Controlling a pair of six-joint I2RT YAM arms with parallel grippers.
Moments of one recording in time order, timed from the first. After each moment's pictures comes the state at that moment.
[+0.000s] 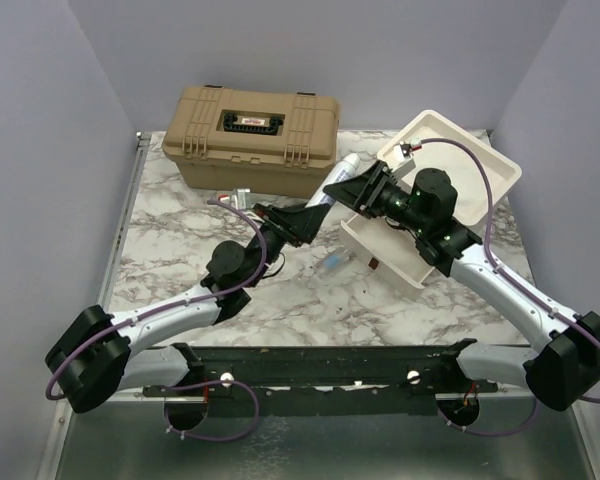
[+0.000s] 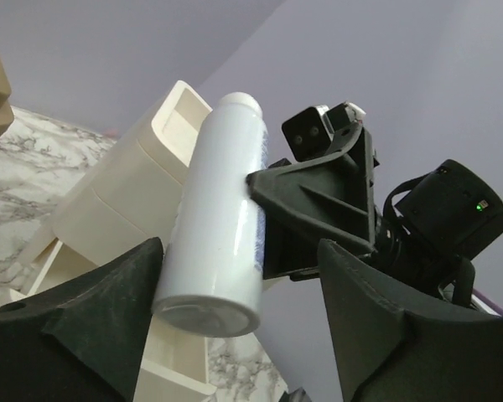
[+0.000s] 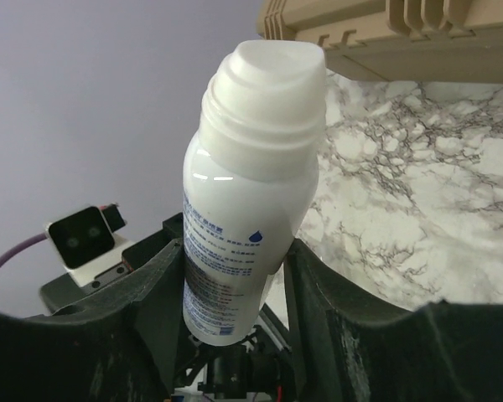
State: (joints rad) left arm -0.84 1.18 0.55 0.99 -0.18 -0.85; right arm 0.54 1.21 0.96 0.19 -0.33 1.01
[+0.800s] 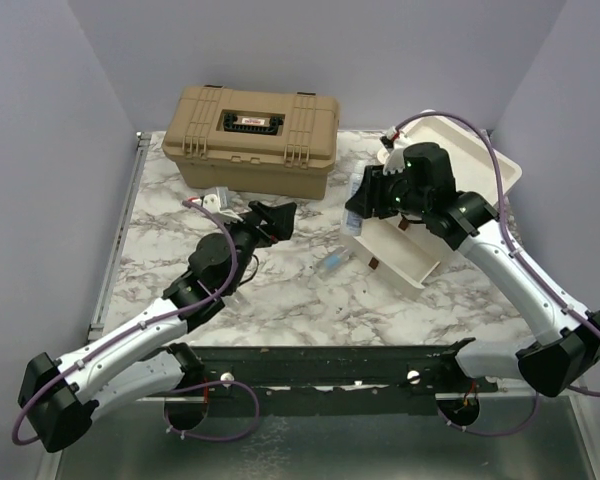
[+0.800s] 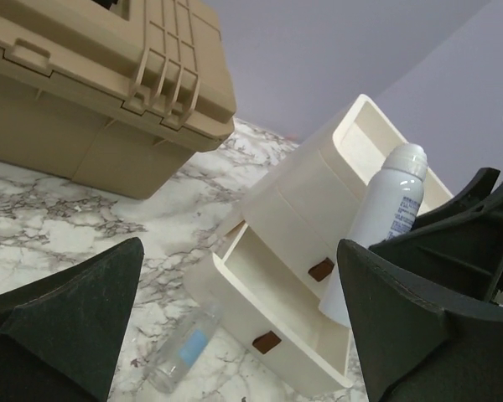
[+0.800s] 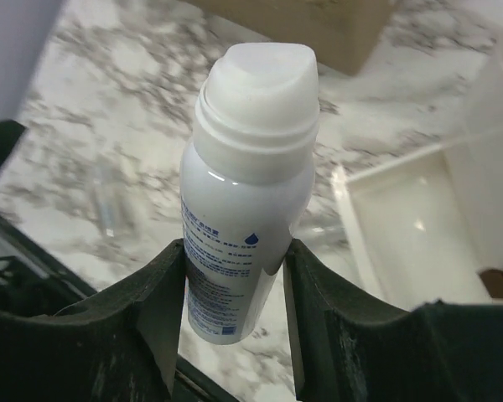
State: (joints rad) left arm -0.81 0.87 0.63 0.32 -0.45 -0.66; right arm 0.54 1.28 1.33 -0.53 -0.18 0.36
